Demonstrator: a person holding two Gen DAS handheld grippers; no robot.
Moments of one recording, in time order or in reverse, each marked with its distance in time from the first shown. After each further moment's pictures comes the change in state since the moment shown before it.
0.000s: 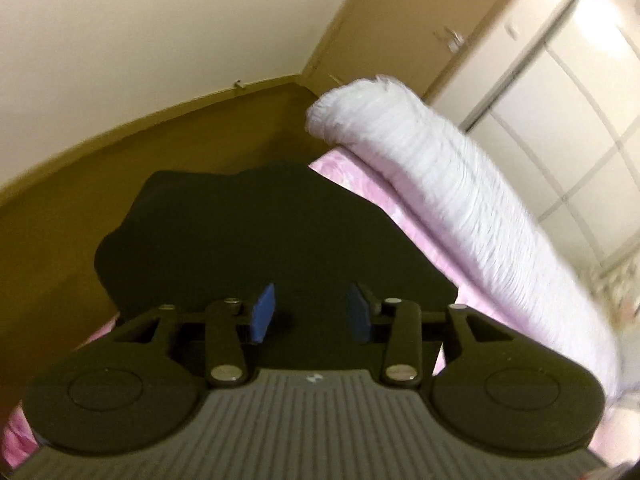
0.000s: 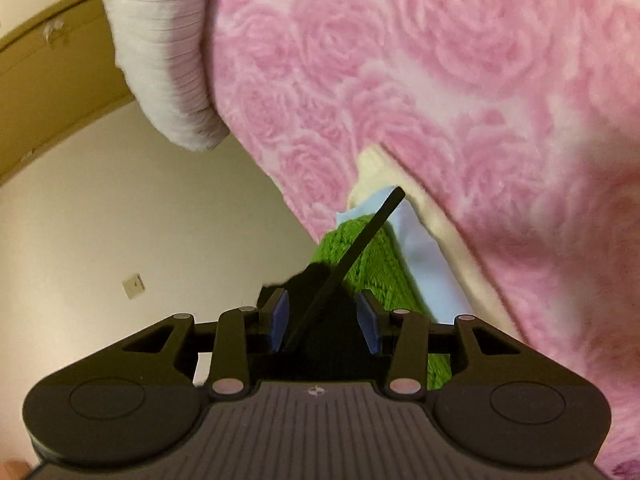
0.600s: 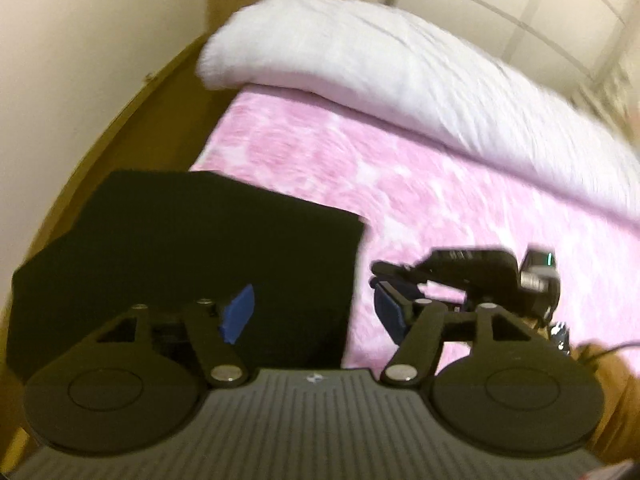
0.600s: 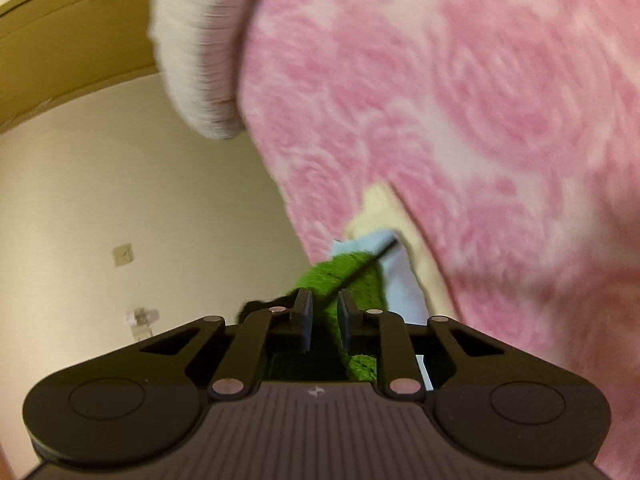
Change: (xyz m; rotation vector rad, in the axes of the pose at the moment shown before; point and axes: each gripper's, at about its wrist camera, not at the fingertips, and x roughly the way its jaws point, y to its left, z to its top) left arm 0.055 -0.139 -0.033 0.508 0.231 0.007; right arm -0.017 0.010 0.010 -0.258 -0.022 -0.013
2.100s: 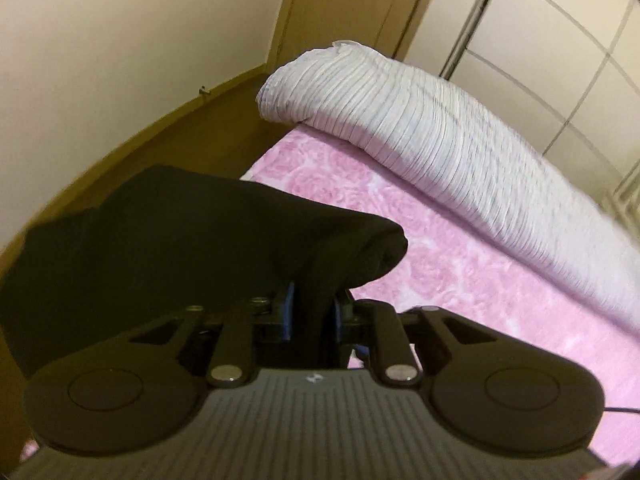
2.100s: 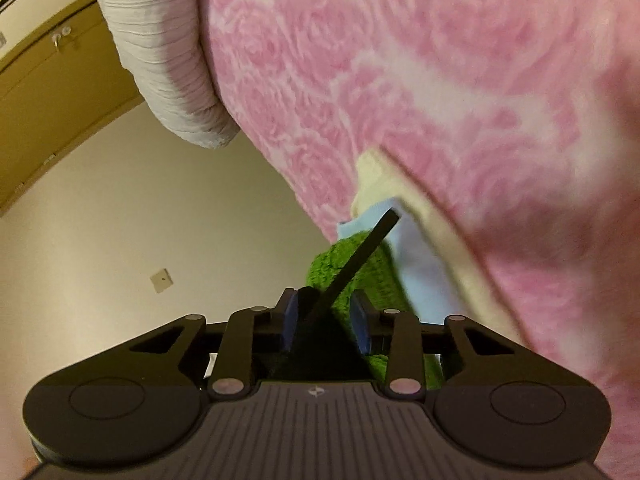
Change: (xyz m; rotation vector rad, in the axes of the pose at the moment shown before) left arm -0.014 0.046 -0.019 -0.319 -0.186 -0.010; right arm 0.037 -0.047 0.003 0.305 0.067 0.149
